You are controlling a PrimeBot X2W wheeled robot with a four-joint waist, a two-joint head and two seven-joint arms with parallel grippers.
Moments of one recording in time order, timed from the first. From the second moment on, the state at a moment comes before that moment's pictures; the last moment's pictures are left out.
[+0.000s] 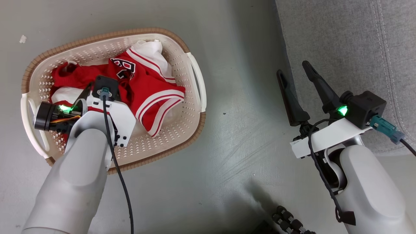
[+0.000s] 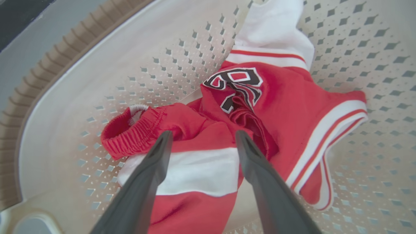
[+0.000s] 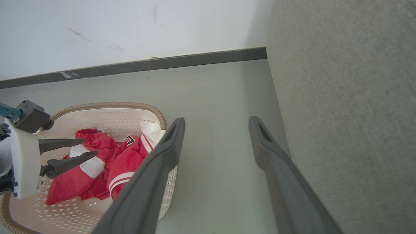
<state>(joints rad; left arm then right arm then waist) -0.79 0.08 -0.32 0.76 -0.01 0.19 0.17 -0.44 -0.06 0.20 0.14 0.20 0.12 -0.25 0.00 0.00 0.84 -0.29</state>
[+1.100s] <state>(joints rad) -0.88 0.13 -0.37 0.91 0.06 0.19 0.30 -0.46 -0.05 0.21 0.14 0.26 0.12 -0.25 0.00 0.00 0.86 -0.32</state>
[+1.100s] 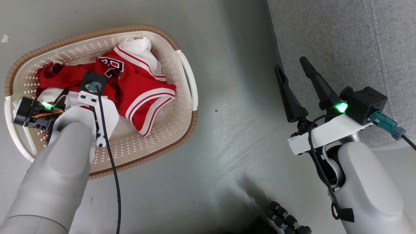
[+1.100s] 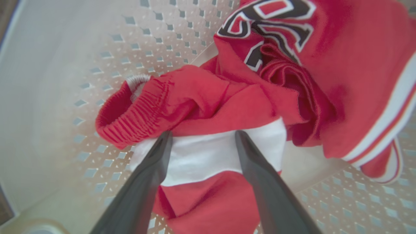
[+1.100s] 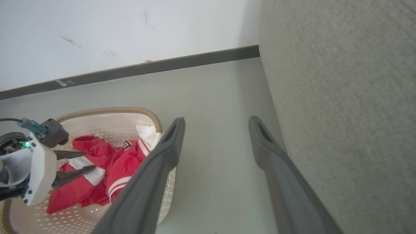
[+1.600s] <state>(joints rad) -0.91 0.15 -0.37 0.94 0.06 0.19 0.32 -0.46 -0.05 0.21 0.14 0.29 0.12 -0.25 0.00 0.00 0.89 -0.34</state>
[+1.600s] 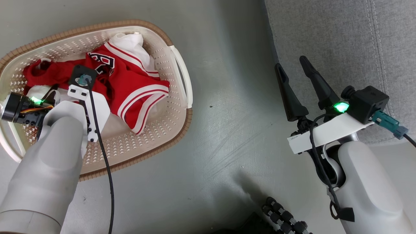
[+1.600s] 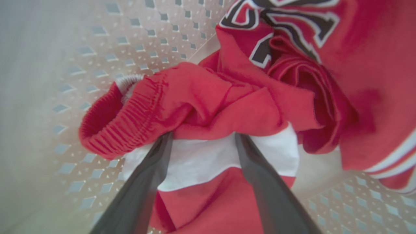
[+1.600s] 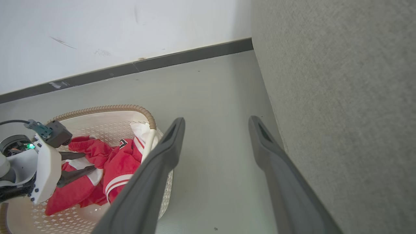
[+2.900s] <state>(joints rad) -0.88 0.08 -0.26 0.88 -0.10 0.16 0.06 -0.54 -0.04 0.16 0.16 0.26 0.12 -0.26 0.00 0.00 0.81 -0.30</state>
